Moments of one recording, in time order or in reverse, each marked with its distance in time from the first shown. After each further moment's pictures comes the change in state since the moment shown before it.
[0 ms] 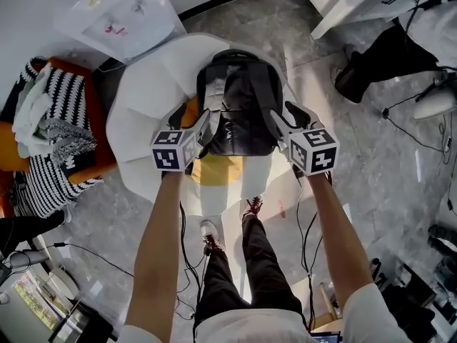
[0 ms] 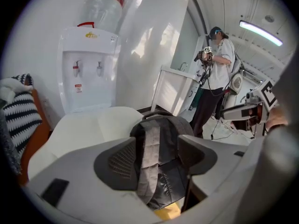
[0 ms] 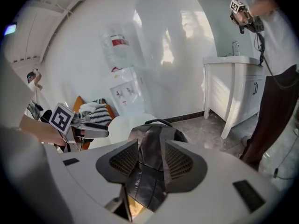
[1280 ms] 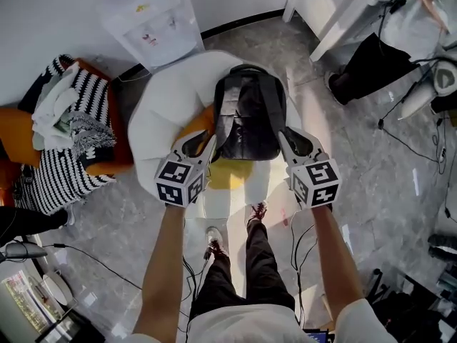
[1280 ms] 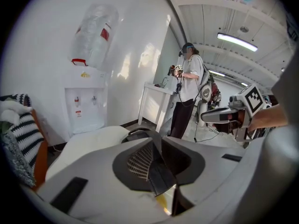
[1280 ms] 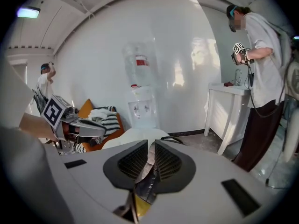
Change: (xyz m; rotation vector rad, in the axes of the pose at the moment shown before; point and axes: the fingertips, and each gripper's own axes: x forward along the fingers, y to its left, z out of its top) left arm -0.168 -0.073 0.040 0.108 -0.137 -0.136; right arm -0.125 0.110 0.041 -0.113 -0.153 -0.029
